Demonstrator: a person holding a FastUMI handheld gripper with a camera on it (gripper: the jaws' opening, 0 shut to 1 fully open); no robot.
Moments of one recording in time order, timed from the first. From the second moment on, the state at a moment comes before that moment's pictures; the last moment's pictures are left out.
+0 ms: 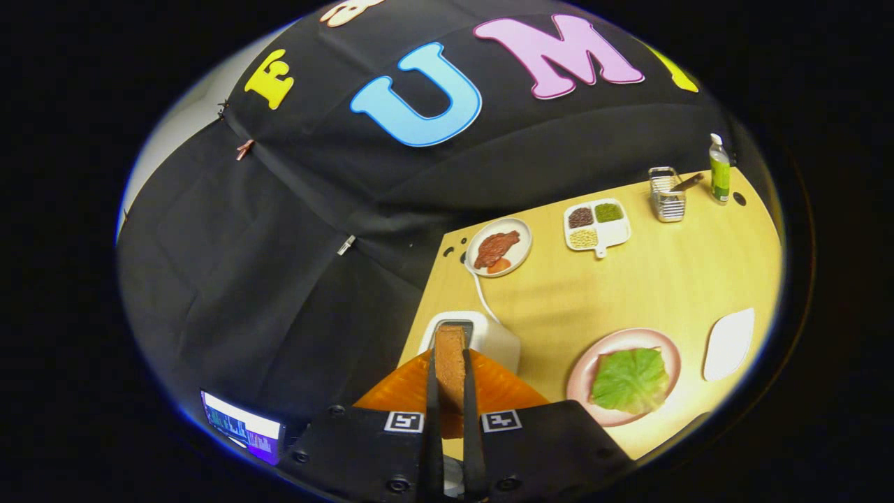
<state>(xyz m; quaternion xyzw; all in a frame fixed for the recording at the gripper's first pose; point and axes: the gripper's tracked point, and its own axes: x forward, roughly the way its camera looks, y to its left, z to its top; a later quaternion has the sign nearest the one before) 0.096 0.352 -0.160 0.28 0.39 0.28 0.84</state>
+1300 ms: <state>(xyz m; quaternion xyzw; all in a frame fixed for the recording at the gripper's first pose) 0.115 0.246 -0.427 0.25 0.49 0.16 0.82</state>
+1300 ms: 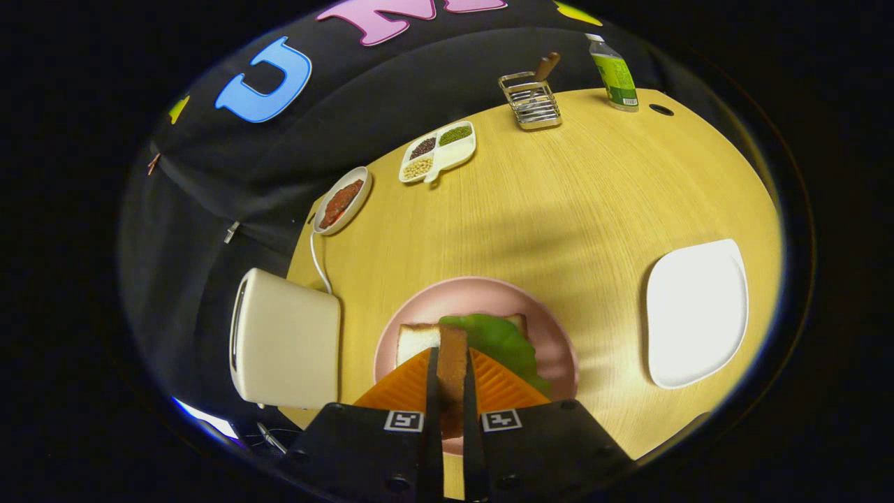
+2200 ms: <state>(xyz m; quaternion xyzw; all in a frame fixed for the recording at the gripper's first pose) 0.120 0.212 -0.428 0.14 0.44 0.19 0.87</state>
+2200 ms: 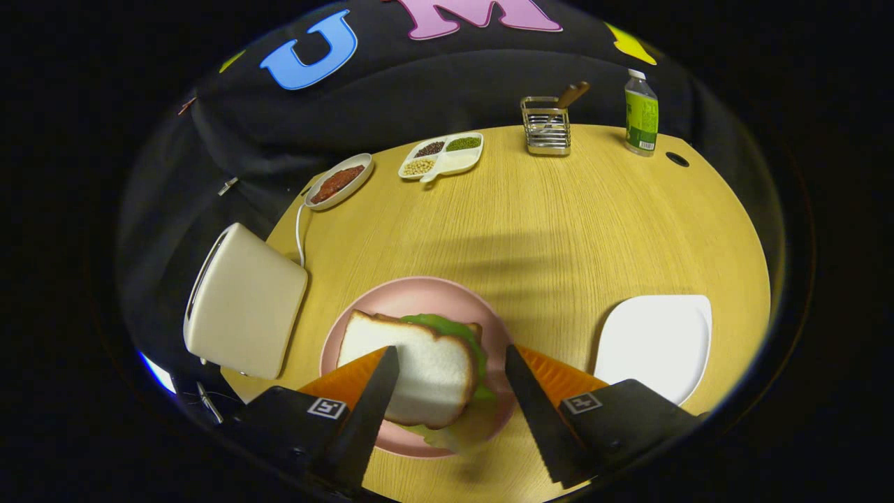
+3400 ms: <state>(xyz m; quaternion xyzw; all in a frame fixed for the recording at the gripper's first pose) 0.014 0.135 -0.100 0.02 0.05 0.13 0.99</state>
